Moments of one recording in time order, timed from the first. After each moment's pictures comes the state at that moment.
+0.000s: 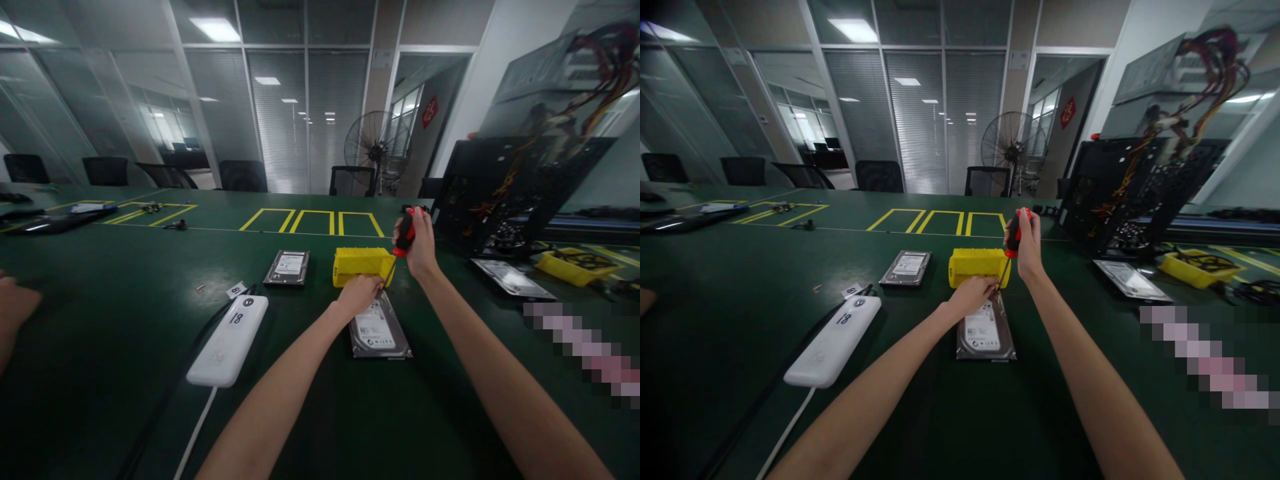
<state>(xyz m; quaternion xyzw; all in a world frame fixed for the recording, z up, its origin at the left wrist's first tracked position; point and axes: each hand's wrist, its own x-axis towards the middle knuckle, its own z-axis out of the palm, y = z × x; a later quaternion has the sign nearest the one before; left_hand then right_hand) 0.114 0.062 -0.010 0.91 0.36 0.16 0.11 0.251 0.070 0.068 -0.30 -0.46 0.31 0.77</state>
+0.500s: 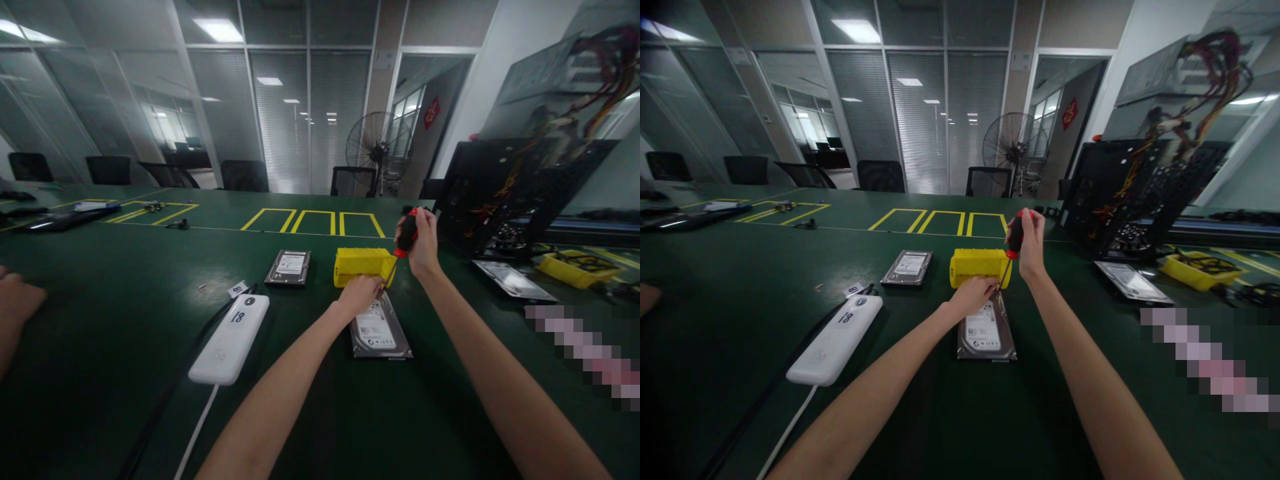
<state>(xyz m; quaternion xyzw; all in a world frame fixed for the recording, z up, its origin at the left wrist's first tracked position) 0.115 0.066 -0.016 0.92 0.34 0.18 0.09 0.251 0.069 0.070 -0.31 -0.47 0.29 0.78</state>
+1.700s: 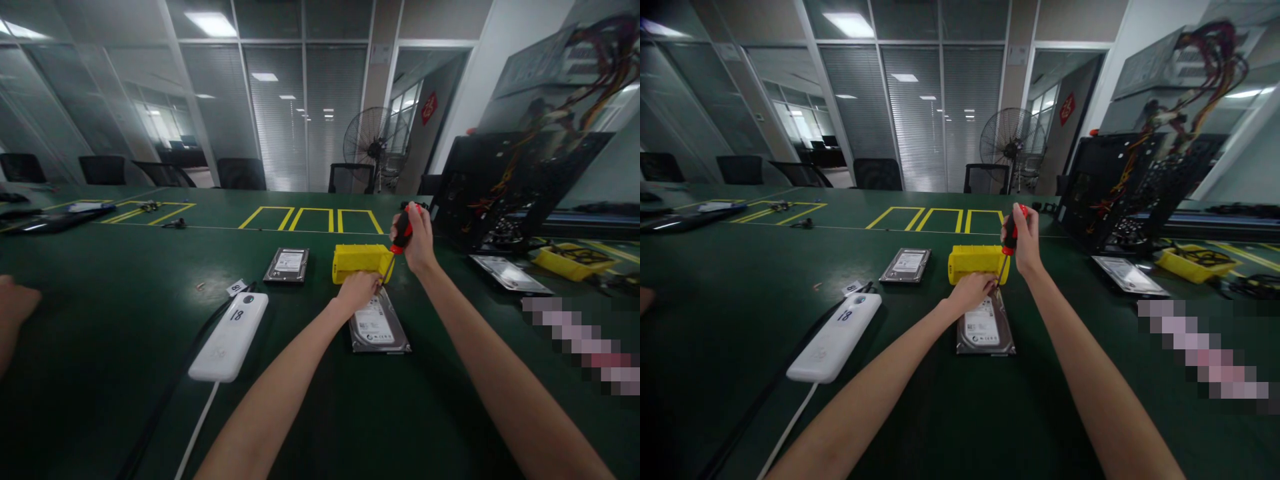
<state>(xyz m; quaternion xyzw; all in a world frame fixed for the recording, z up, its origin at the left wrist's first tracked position) 0.118 0.069 -0.023 0.91 0.36 0.18 0.06 0.248 0.071 0.071 -0.29 -0.48 0.31 0.77</state>
